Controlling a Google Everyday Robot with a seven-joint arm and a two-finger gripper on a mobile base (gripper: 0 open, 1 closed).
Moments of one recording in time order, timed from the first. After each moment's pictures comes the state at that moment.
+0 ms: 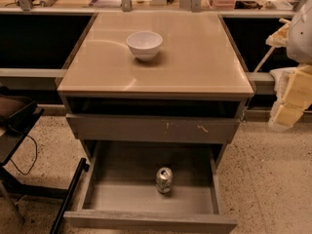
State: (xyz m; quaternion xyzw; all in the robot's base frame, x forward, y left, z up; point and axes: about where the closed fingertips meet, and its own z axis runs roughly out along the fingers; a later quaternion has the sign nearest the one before) arm 0.438 -0.217 0.976 -0.60 0.78 -0.03 0.16
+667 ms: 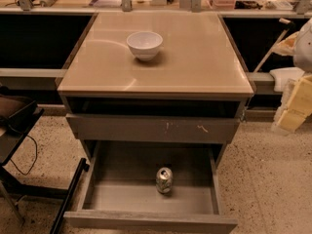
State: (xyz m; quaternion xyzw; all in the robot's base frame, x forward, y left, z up) arm 0.443 -0.233 0.959 -0.59 0.79 -0.02 0.17
